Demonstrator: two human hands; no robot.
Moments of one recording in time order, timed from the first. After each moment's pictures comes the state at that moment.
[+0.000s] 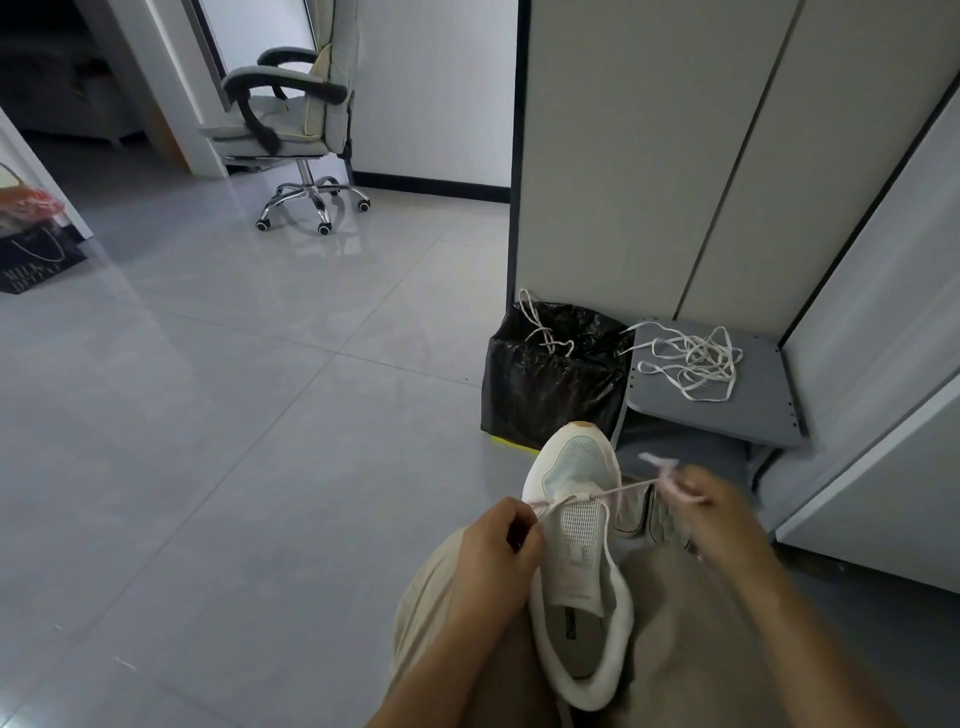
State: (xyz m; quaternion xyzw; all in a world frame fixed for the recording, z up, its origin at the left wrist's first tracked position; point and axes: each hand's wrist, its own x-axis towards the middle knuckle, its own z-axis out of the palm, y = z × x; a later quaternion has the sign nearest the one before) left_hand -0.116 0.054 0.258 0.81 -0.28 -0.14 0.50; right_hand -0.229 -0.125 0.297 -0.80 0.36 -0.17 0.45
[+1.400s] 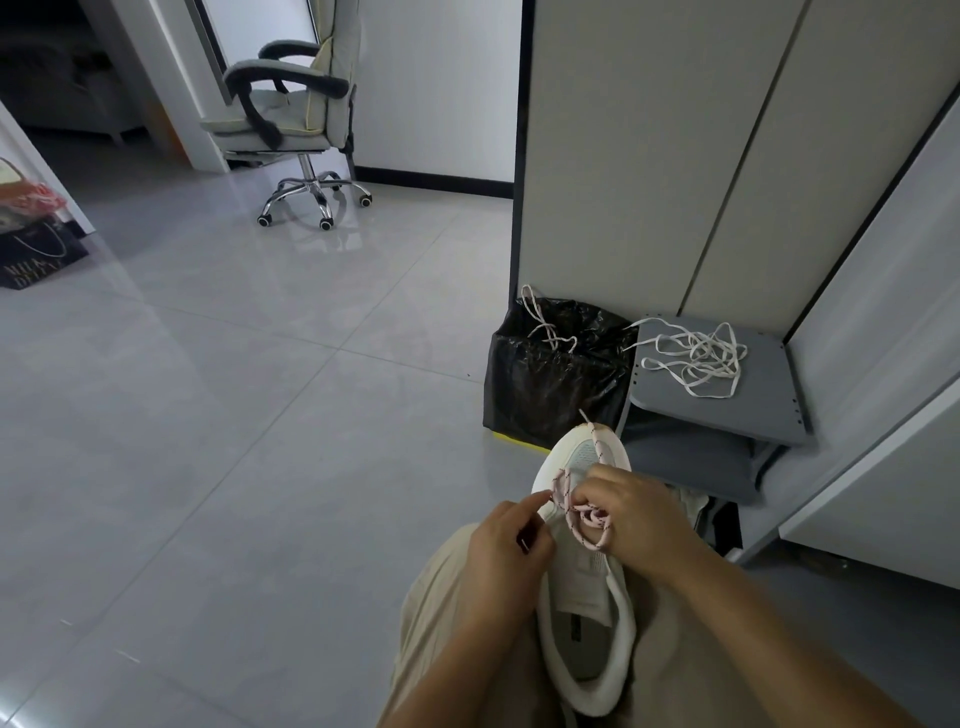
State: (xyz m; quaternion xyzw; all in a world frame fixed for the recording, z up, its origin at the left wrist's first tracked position) left_hand -0.121 0.048 0.248 0.80 -0.30 -0.08 0.51; right_hand -0.186 -0.098 0.276 -0.97 0.04 -0.23 0.11
